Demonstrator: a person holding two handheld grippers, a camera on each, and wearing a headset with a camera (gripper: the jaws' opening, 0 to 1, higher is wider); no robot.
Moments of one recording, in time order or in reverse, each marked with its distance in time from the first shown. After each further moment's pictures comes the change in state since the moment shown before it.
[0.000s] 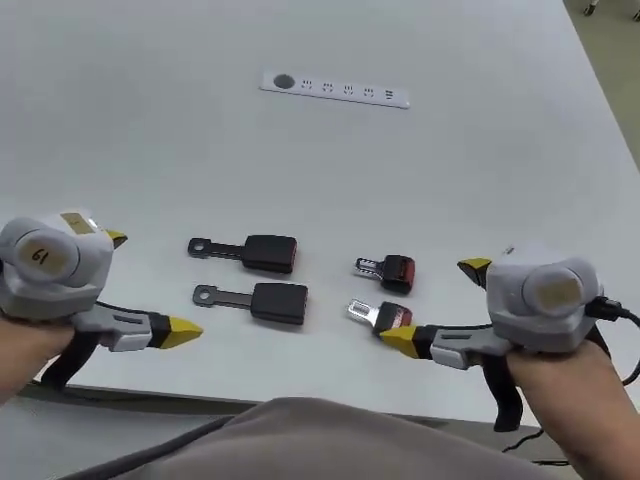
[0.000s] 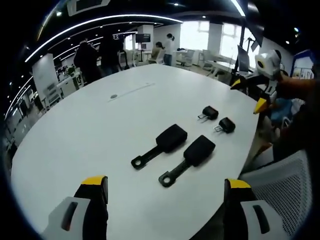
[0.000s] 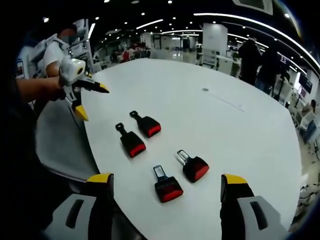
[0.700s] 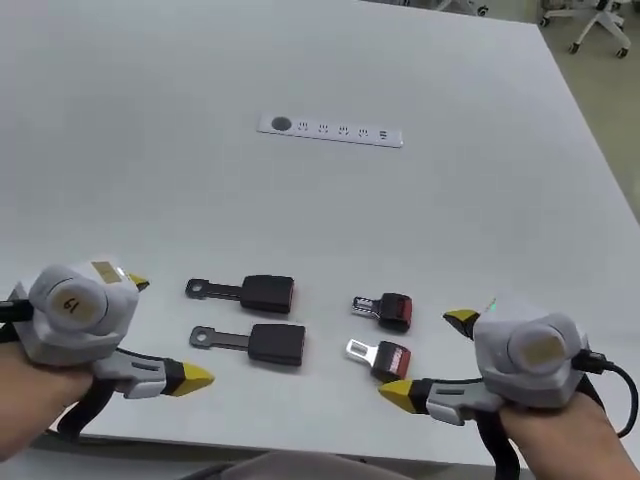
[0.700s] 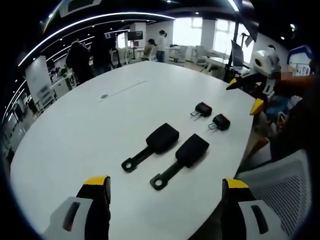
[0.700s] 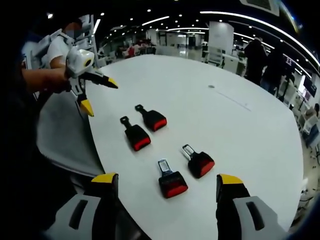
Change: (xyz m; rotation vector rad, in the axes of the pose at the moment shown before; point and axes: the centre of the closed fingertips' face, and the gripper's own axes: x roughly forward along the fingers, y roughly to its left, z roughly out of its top) left arm 0.014 -0.013 -0.002 0.028 0.044 -0.048; right arm -0.002 0.008 -0.010 -0.030 0.023 0.029
